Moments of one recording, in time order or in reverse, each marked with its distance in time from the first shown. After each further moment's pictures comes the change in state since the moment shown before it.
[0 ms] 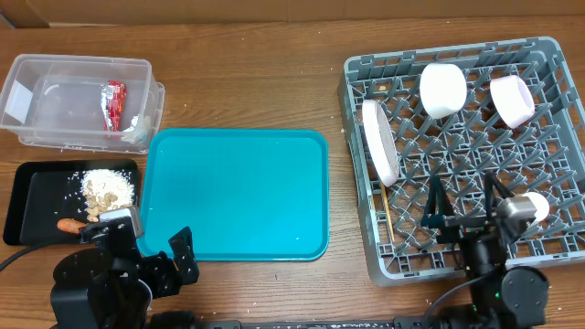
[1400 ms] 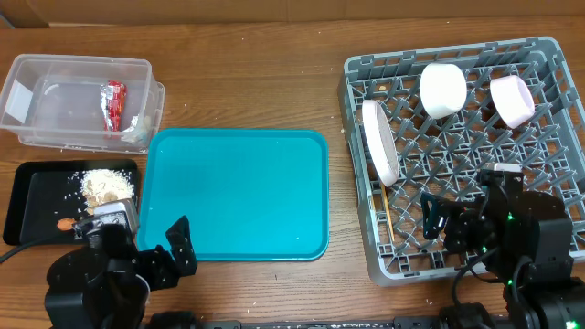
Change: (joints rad) left arm 0.000 0.000 0.006 0.073 0.000 0.002; right arm 0.000 0.593 0.715 -0.958 -0.086 0.008
